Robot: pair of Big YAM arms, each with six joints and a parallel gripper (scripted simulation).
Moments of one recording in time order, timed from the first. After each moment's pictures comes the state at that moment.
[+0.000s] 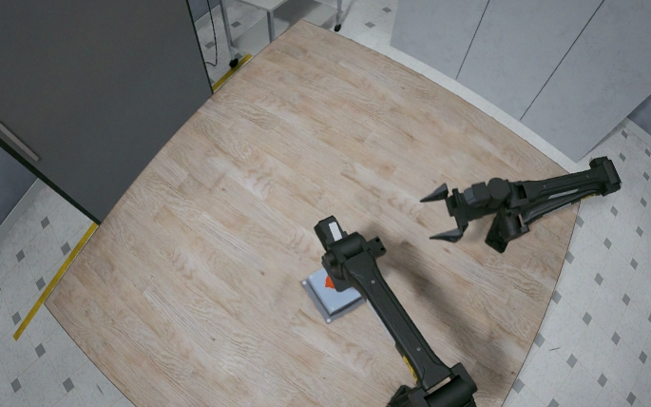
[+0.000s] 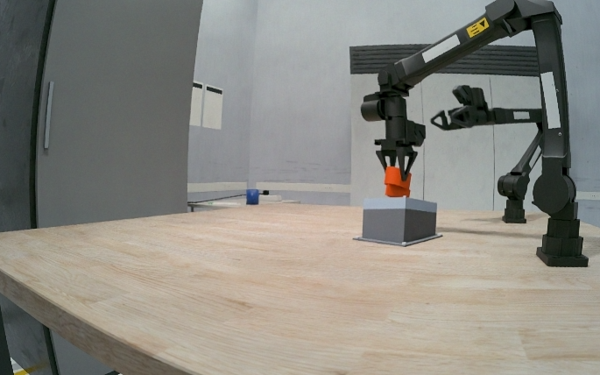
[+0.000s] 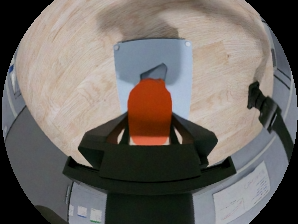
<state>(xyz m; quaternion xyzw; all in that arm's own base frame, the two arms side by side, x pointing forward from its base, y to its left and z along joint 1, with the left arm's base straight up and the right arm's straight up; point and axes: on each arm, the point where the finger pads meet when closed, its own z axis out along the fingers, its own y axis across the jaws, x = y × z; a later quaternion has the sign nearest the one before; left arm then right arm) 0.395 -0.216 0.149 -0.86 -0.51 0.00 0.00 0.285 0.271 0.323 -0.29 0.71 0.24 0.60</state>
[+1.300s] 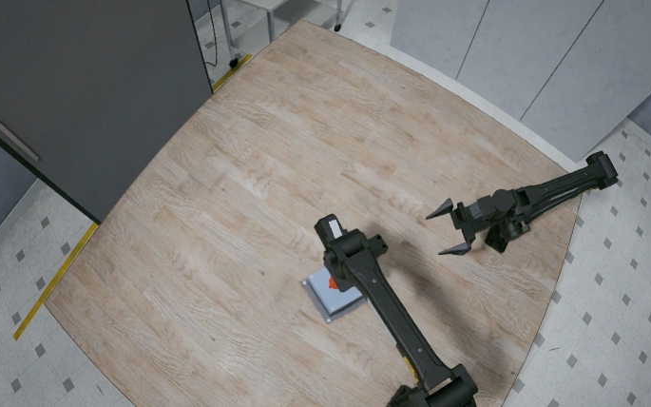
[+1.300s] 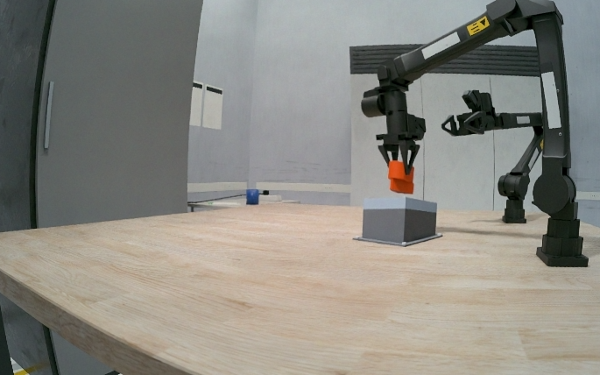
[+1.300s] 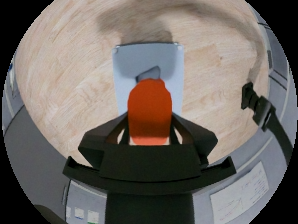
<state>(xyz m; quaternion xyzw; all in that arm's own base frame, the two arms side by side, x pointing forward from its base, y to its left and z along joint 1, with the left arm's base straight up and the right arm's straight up) 0.387 -0.217 0.164 -0.85 -0.52 0.02 0.01 0.249 0.287 0.305 -0.32 0.70 0.27 0.58</state>
